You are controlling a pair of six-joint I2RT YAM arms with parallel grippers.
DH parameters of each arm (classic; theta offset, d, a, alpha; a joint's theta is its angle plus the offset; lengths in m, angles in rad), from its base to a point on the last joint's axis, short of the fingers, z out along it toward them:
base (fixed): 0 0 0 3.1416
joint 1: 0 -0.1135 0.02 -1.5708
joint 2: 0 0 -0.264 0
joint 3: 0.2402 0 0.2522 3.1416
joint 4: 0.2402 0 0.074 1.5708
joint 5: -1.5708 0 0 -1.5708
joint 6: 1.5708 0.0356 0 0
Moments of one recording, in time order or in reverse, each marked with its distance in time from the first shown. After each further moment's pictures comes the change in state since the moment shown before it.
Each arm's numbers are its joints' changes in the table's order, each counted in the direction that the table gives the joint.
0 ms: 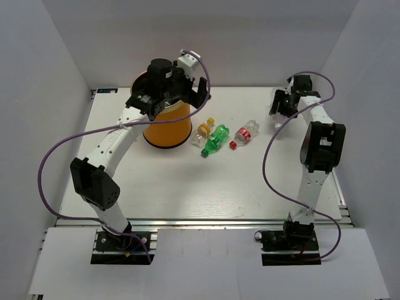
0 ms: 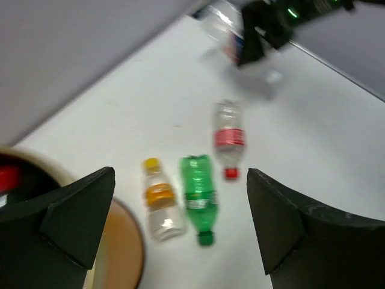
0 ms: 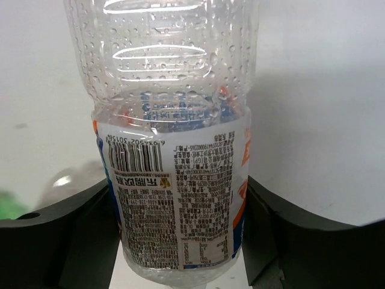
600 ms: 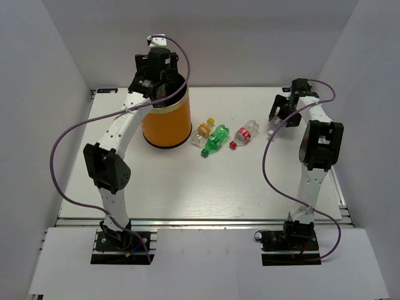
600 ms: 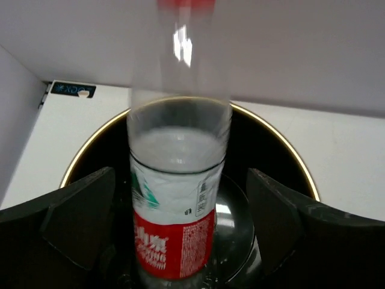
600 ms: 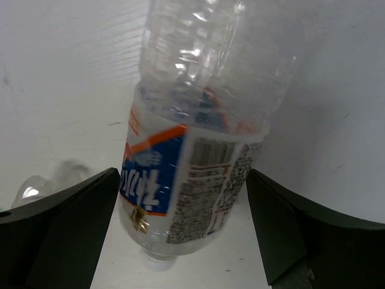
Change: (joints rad) left arm -0.070 -0.207 0.277 0.143 0.853 -0.204; right arm 0.011 -0.017 0.022 0.110 -0.051 0.116
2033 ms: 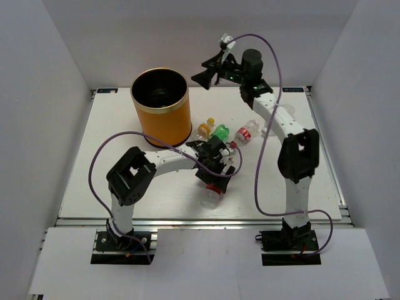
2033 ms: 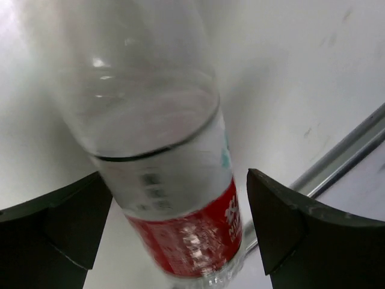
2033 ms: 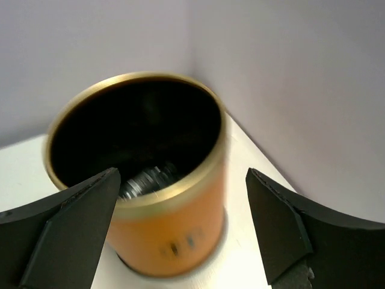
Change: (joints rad) left arm 0.491 -0.005 -0.766 0.032 -0.829 -0.119; right arm -0.497 0.111 0.128 -0.952 0.662 -0.094
